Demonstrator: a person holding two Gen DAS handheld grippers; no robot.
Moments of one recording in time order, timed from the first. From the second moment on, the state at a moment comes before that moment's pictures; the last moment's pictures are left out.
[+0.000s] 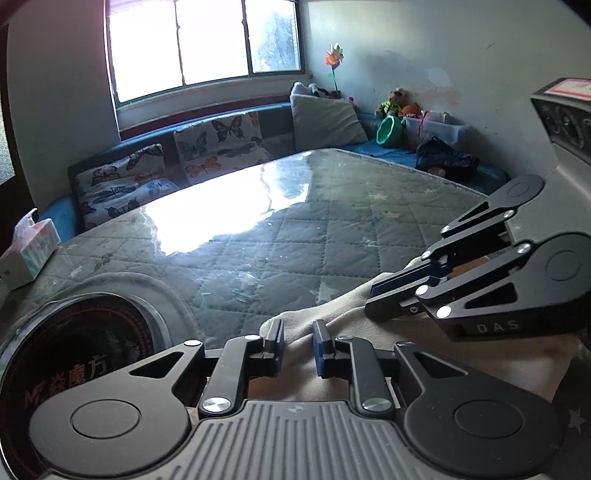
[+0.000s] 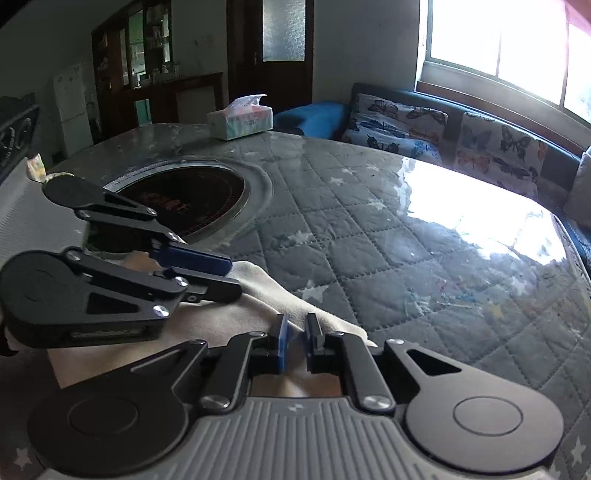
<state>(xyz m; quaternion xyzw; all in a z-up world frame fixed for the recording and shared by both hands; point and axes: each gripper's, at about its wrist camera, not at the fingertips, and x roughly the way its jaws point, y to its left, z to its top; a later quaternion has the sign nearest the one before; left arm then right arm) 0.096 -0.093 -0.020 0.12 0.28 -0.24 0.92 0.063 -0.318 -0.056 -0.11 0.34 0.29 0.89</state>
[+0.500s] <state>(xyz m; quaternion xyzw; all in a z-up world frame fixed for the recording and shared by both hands) 0.005 -0.055 -0.004 0.08 0.25 -0.22 0.94 0.064 -0.275 -0.051 -0.14 0.34 0.34 0.86</state>
